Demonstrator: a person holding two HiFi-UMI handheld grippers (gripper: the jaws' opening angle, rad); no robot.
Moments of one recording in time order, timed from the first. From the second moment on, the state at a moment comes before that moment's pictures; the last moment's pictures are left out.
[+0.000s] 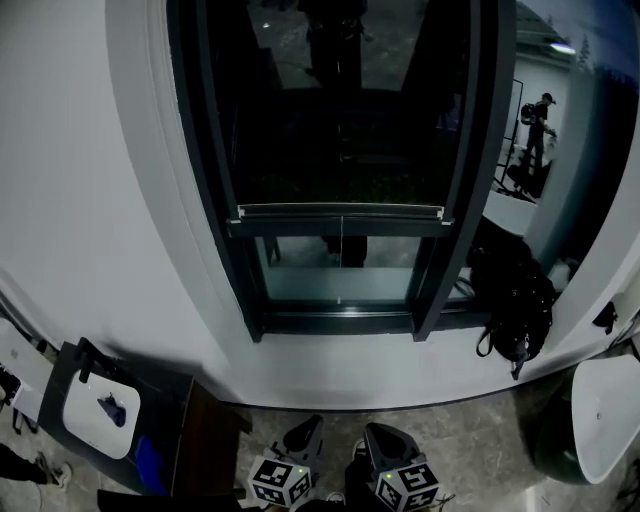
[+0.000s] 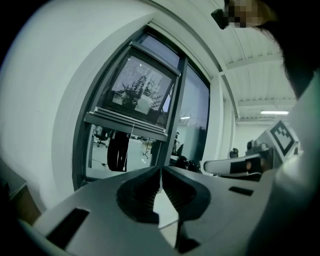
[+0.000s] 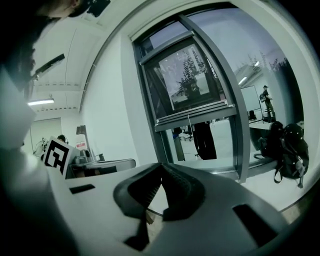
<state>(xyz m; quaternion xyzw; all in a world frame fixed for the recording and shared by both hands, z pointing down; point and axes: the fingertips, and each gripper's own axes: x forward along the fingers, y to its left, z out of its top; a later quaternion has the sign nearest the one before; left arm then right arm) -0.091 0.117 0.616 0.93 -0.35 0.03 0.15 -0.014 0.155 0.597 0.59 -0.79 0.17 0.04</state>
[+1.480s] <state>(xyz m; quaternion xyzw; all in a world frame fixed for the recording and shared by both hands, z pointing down) 0.011 -0.242 0.574 0.89 -0.44 0.07 0.05 0.127 -0.215 0.551 0.47 -0.88 0.09 0.06</state>
